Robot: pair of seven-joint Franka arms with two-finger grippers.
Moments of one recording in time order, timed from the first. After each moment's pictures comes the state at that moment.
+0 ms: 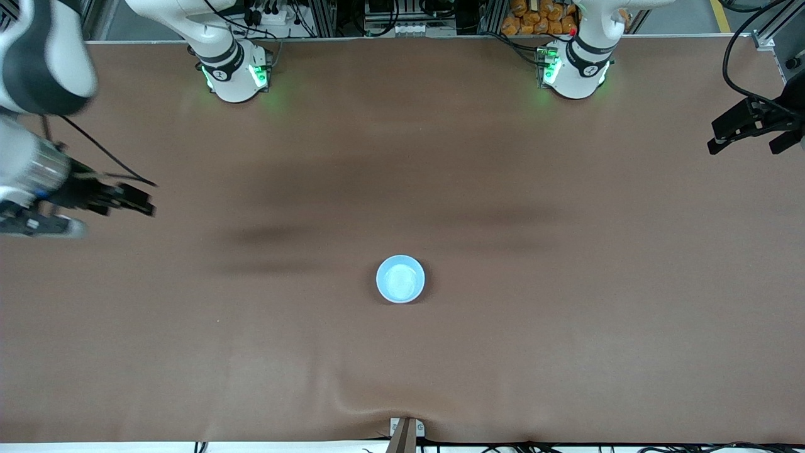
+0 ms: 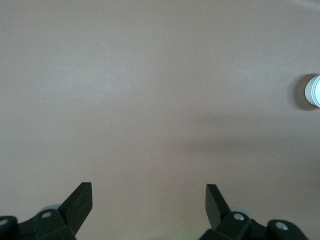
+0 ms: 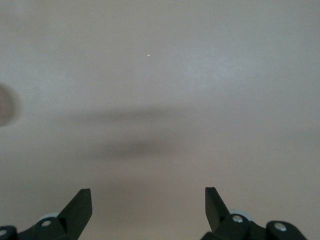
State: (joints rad) left arm -0.05 -0.02 0.01 -1.47 -0.01 1.49 -0.03; right arm 0.11 0.02 -0.17 -1.77 0.10 1.76 -0.05
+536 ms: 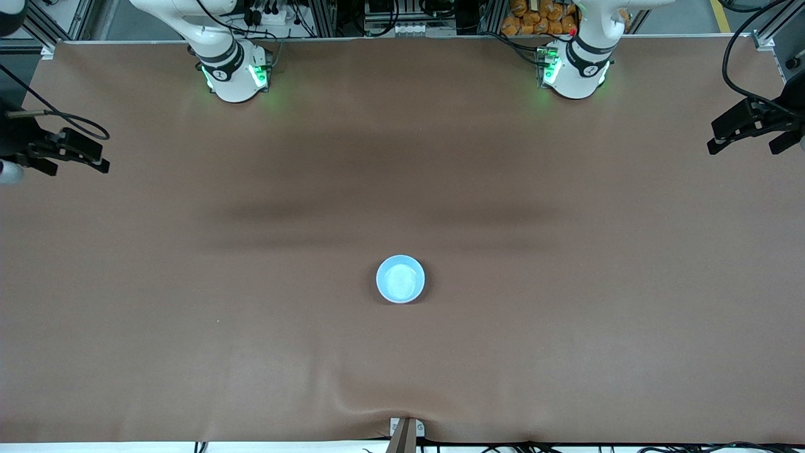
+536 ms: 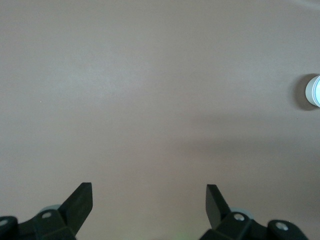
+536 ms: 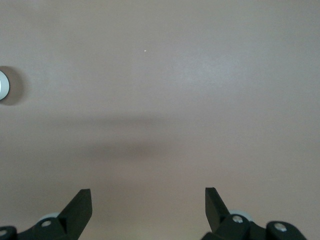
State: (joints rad) left arm -0.05 -0.02 0.01 -1.47 -0.01 1.49 -0.03; right arm -0.08 -0.05 0.02 -1.66 0.05 1.58 -0.07
